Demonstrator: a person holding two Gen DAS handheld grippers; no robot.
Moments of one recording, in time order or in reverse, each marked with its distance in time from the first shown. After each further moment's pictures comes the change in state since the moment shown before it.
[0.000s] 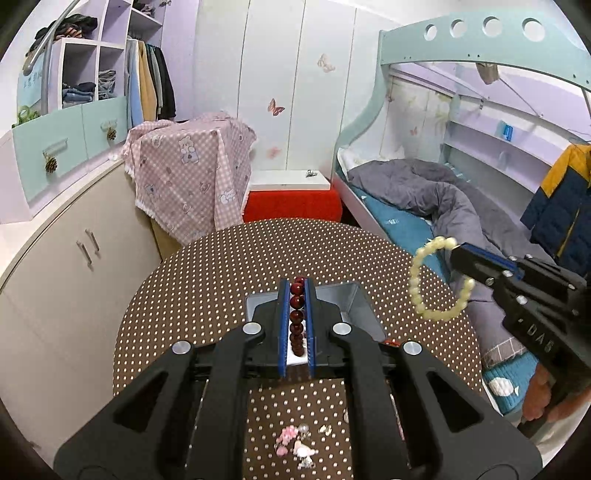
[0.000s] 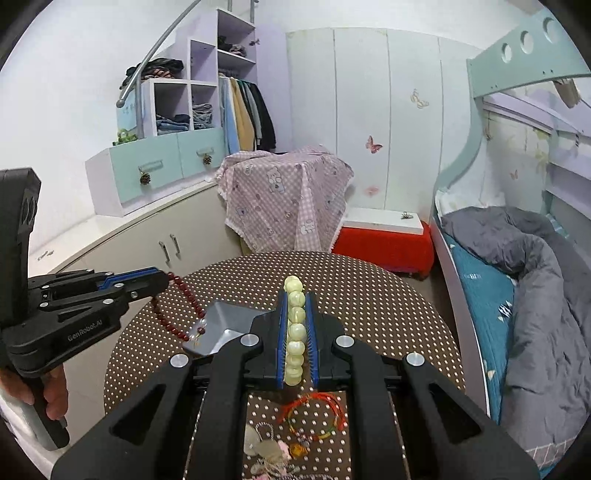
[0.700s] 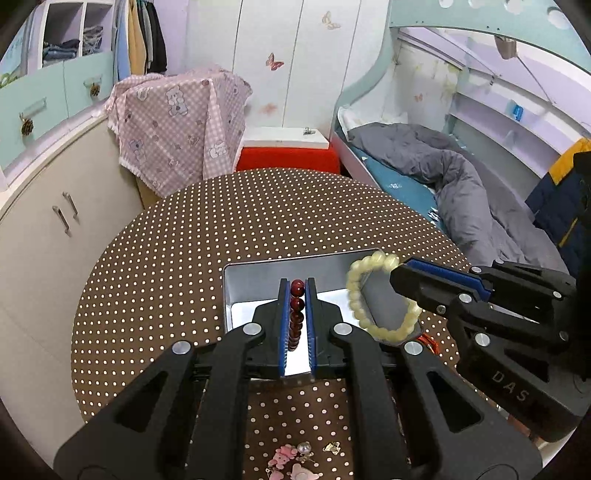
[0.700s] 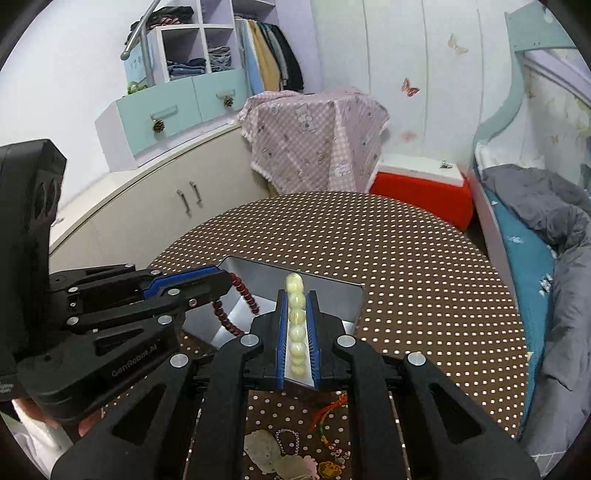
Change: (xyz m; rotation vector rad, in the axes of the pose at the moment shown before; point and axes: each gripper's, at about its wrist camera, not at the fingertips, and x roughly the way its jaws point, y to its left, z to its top) left arm 0.078 0.011 -0.020 -0.041 0.176 -0.033; right arm 0.084 0.009 -0.015 0.004 0.233 0.140
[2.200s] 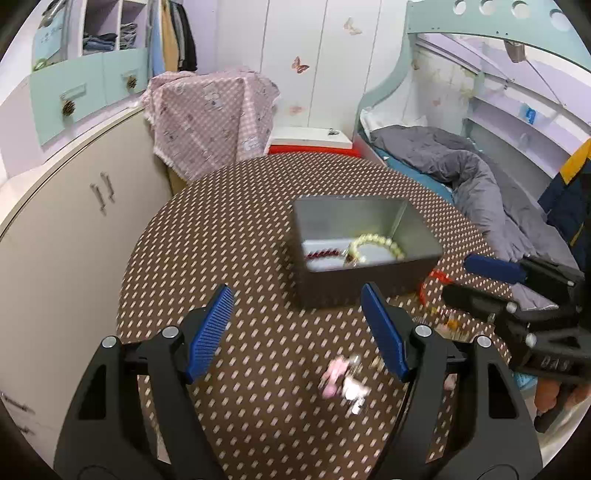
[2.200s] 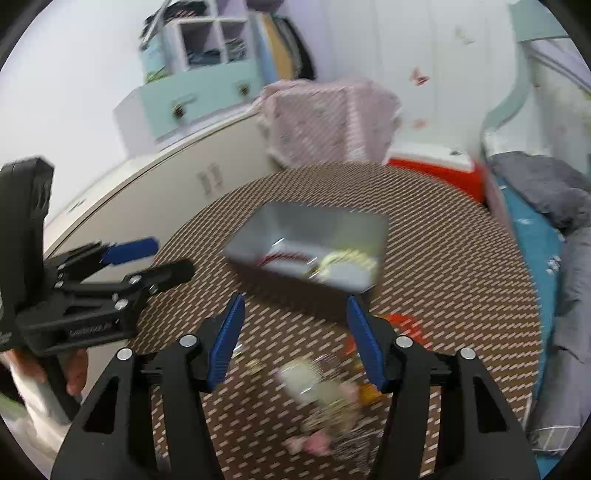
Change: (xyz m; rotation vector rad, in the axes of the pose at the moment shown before) left arm -0.060 0.033 -0.068 -0.029 -0.025 0.089; right arm -0.032 0.029 -0.061 -0.003 0.046 0.070
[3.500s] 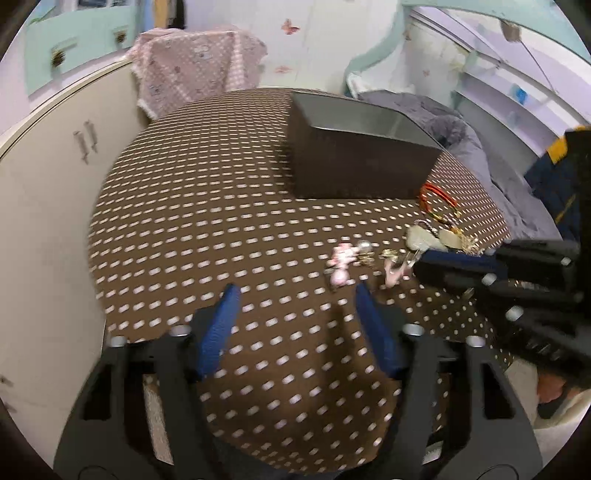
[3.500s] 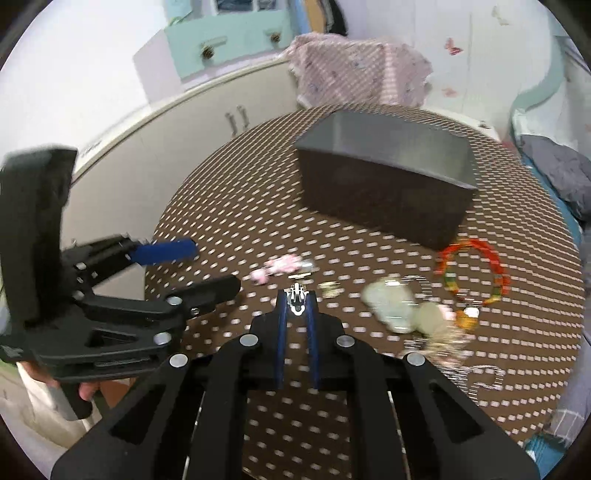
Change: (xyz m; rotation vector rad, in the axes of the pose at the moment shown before) left arm 0.021 0.002 -0.070 0.006 0.144 -0.105; right arm 0.030 0.040 -0.046 -0.037 0.141 0.009
